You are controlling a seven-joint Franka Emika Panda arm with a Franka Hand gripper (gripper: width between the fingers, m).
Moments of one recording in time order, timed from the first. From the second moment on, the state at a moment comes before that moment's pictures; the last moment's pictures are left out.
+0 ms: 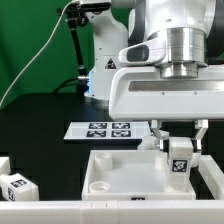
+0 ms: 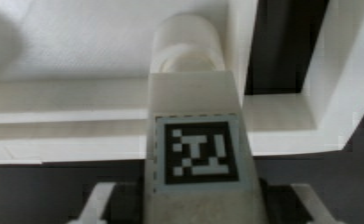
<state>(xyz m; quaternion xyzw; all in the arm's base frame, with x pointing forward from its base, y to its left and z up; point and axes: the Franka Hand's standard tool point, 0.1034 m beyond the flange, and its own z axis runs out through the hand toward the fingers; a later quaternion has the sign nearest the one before) 0.646 0.109 0.088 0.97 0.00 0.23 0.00</state>
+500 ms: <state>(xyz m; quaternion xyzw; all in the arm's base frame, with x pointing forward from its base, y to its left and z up) 0.647 0.107 0.092 0.97 0.00 0.23 0.00</state>
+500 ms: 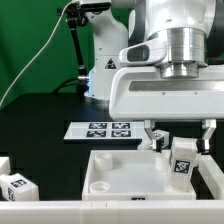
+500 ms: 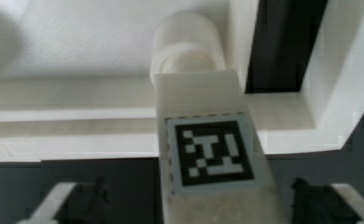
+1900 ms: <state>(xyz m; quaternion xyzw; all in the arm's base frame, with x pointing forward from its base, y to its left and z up) 0.646 0.098 0.109 1.00 -0.01 -0.04 0.04</state>
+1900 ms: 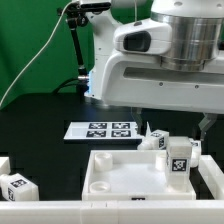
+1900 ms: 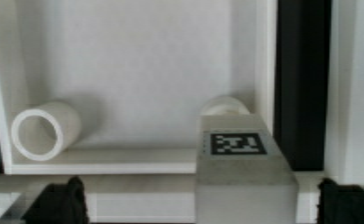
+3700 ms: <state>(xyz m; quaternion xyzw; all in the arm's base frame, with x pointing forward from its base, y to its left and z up) 0.651 0.103 0.099 0.96 -0.27 -0.03 0.04</state>
